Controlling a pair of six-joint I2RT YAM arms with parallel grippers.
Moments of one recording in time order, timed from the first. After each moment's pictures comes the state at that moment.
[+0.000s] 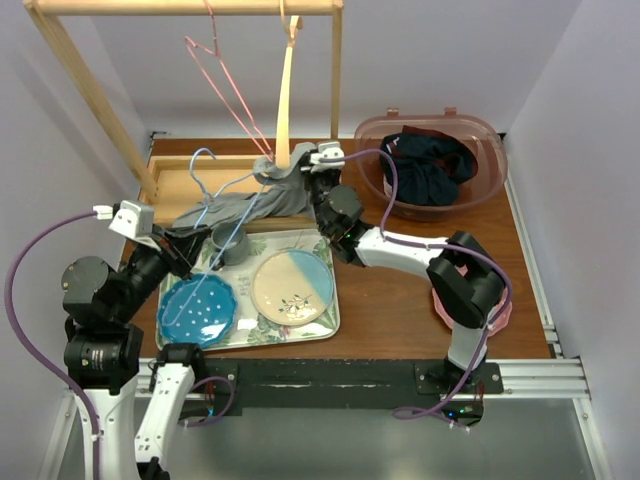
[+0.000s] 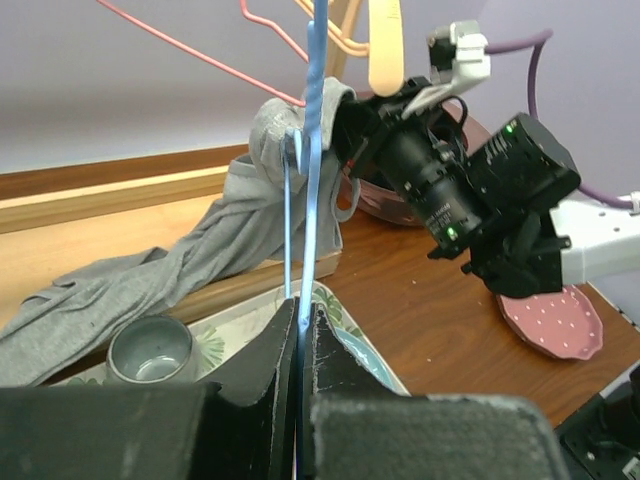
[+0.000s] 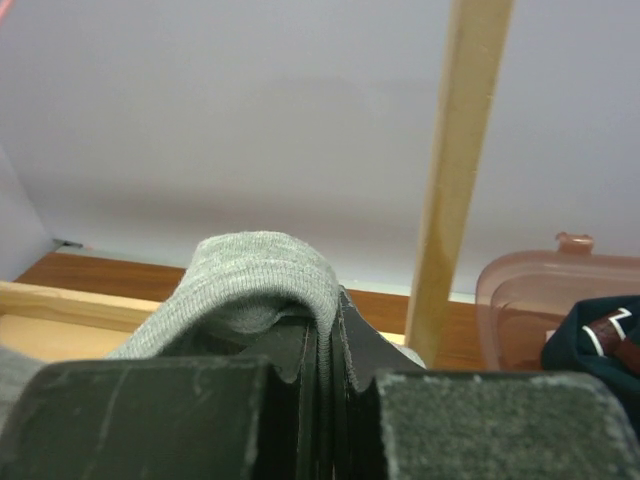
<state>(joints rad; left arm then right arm) 0.02 0.47 1.06 -0.59 0.51 -0.25 0.85 1.85 1.22 0.97 0.66 -0.18</state>
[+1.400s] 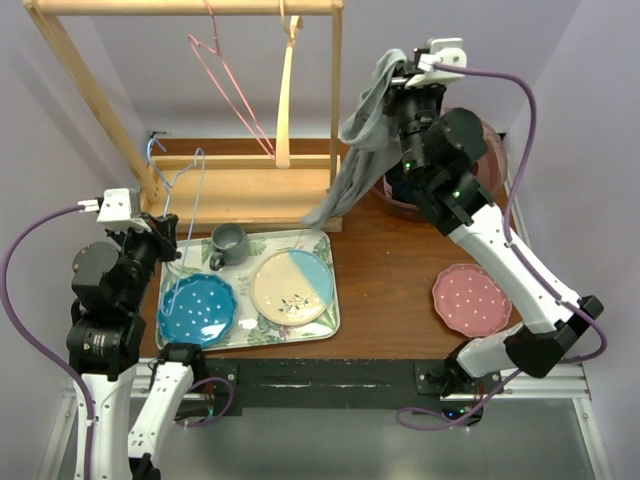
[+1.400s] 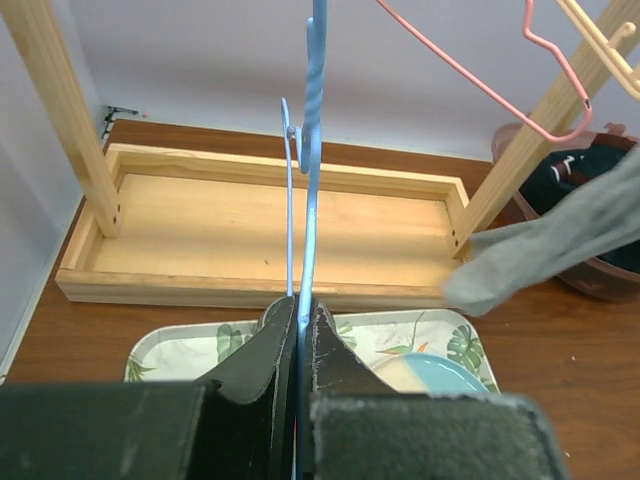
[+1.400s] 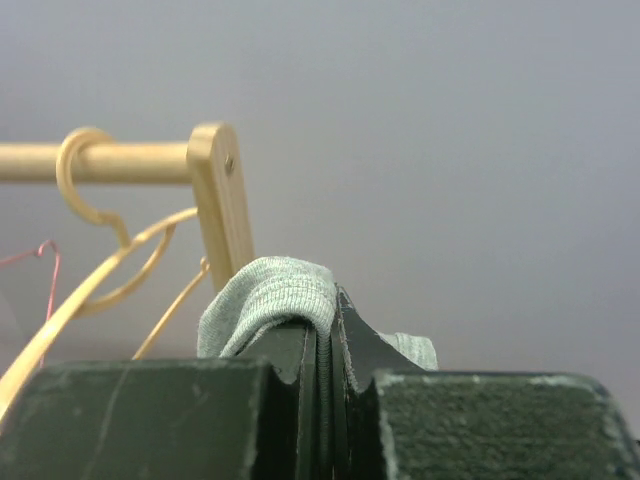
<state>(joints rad) -0.04 0.52 1.05 -0.62 0.02 -0.20 0.68 1.42 1.67 0.22 0.53 -0.20</state>
